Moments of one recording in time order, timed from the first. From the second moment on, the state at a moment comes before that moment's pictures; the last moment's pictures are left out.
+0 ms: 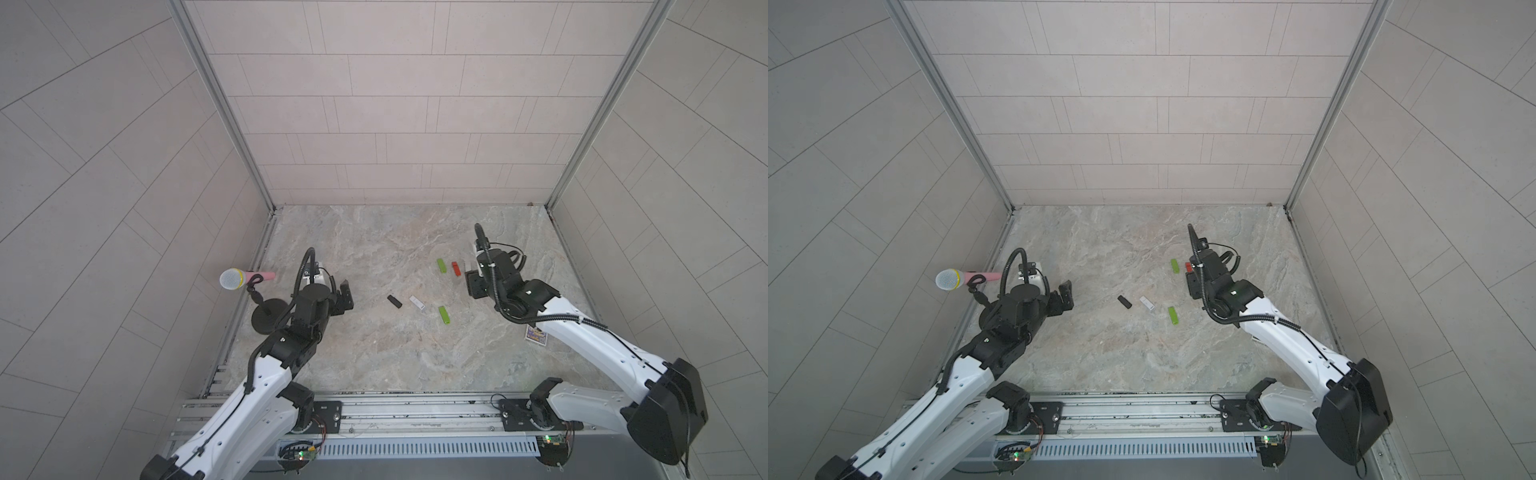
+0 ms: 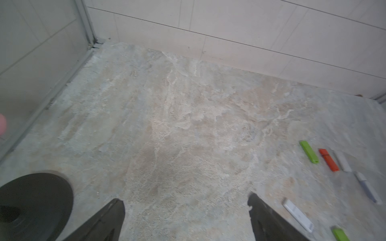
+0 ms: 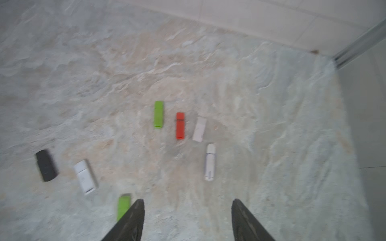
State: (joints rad) left arm -0.38 0.76 0.50 -0.26 -0.38 -0.36; right arm 0.49 1.12 0.84 -0.44 0.43 0.18
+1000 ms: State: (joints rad) left arm -0.25 1.43 0.33 0.76 -0.66 0.04; right arm 0.02 1.56 0.29 0.83 0.18 -0.04
